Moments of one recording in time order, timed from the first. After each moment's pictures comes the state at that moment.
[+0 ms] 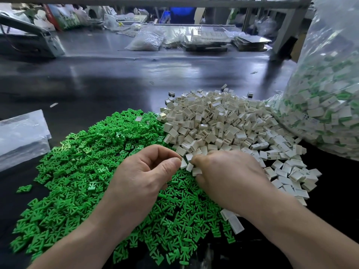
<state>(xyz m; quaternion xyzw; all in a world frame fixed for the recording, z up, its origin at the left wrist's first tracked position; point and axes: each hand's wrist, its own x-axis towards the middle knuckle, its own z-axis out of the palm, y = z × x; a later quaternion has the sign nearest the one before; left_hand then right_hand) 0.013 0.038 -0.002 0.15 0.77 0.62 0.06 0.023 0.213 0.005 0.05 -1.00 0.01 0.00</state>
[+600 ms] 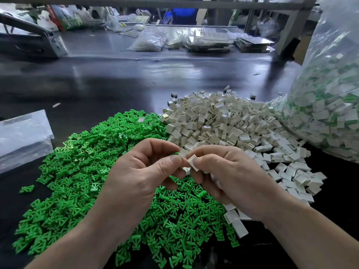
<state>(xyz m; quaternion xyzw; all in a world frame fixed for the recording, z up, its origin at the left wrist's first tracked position) 0.009 0.036 -0.001 0.14 0.64 0.75 0.10 0.030 0.223 0.006 0.04 -0.73 0.68 -0.11</state>
